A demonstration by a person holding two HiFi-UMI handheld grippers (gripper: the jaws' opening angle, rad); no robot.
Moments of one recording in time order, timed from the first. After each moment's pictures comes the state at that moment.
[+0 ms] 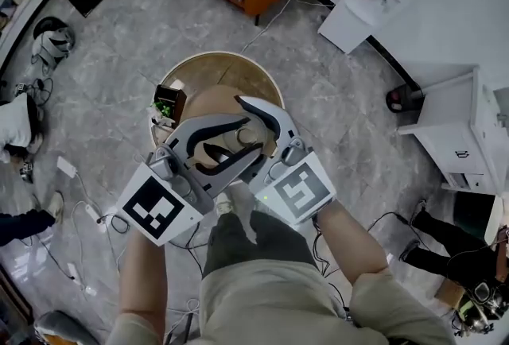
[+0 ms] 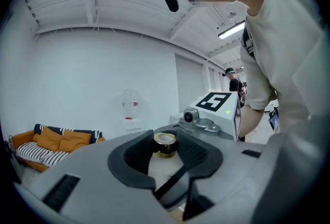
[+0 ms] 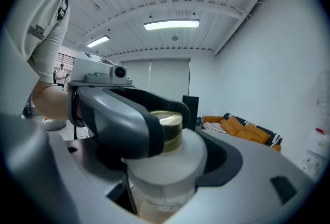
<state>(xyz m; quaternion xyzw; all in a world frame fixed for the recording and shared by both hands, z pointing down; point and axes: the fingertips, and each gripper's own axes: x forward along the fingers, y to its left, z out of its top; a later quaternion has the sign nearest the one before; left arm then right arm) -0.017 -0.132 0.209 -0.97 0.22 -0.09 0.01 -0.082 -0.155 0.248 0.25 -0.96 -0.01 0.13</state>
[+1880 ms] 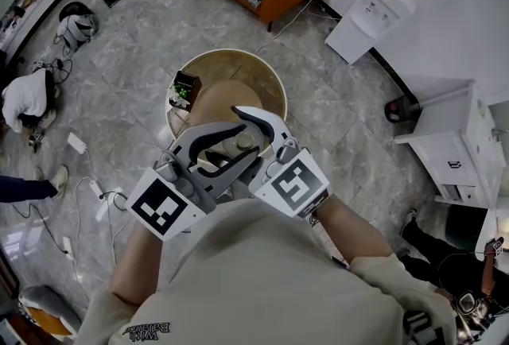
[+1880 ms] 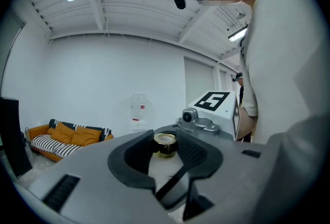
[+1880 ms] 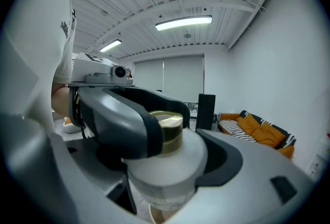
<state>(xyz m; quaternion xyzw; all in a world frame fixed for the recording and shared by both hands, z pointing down) -0.023 -0.035 0.119 -0.95 0.29 -0.08 -0.05 -0.090 -0.044 0.163 0.16 -0.97 0.01 0.16</state>
